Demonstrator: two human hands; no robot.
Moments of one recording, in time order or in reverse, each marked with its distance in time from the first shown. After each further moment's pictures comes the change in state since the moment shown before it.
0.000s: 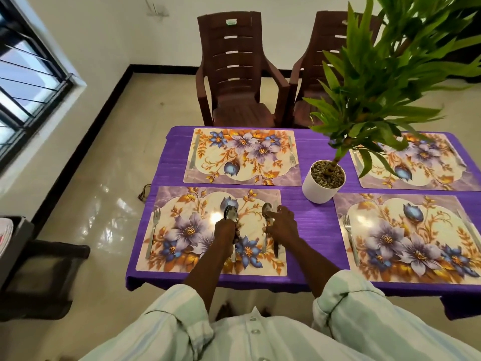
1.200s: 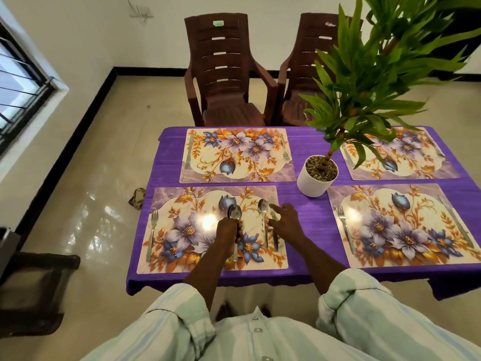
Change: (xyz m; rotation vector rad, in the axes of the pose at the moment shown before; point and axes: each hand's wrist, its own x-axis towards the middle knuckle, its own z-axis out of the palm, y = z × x) left_hand -0.009 -0.006 -0.008 0.010 -0.128 0.049; right_hand -0.018 0.009 -0.003 0.204 0.107 -0.005
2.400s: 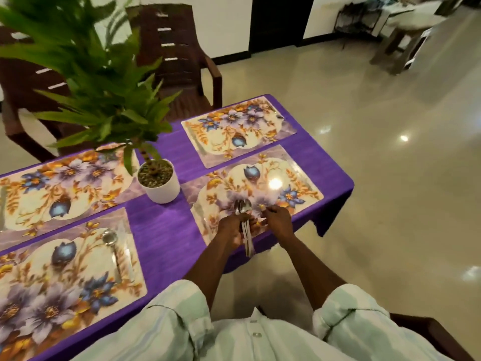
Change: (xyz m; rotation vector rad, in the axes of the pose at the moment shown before) left_hand -0.108 -0.076 0.399 0.037 -0.480 -0.265; right_hand -0.105 0.286 -0.215 0.738 0.466 0.475
